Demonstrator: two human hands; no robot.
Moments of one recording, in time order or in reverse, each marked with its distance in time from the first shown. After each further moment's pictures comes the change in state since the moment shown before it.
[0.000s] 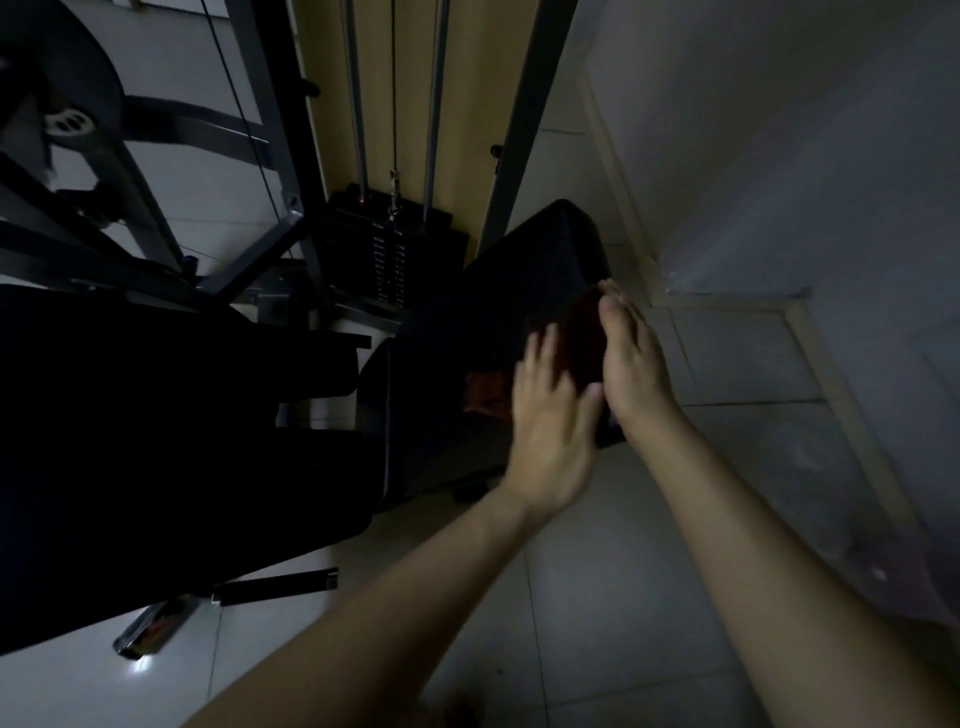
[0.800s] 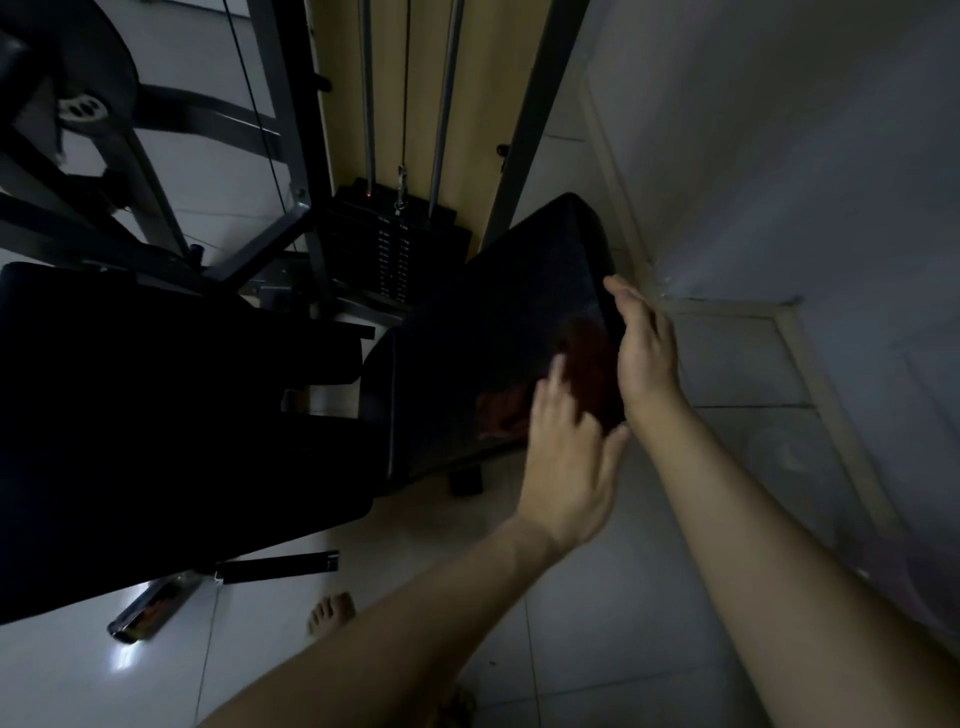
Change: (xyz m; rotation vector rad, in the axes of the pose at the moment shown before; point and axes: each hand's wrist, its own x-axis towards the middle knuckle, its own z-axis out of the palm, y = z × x) left_hand -0.054 0.001 0.016 0.141 0.017 0.130; right_hand -0.013 0.001 -0.001 0.161 0.088 -0.047
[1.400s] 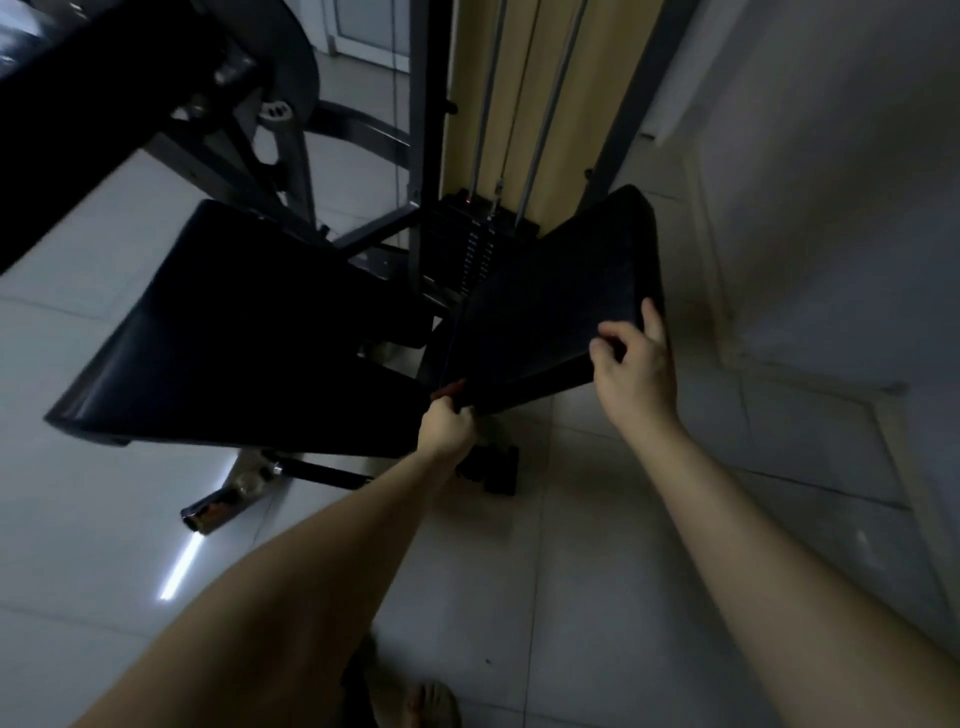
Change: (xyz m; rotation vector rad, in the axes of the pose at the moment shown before) left_hand -0.090 -0.086 -0.048 -0.014 0.166 -0.915; right_hand -0.093 0.025 -0.025 -0.476 -0.152 -0.234
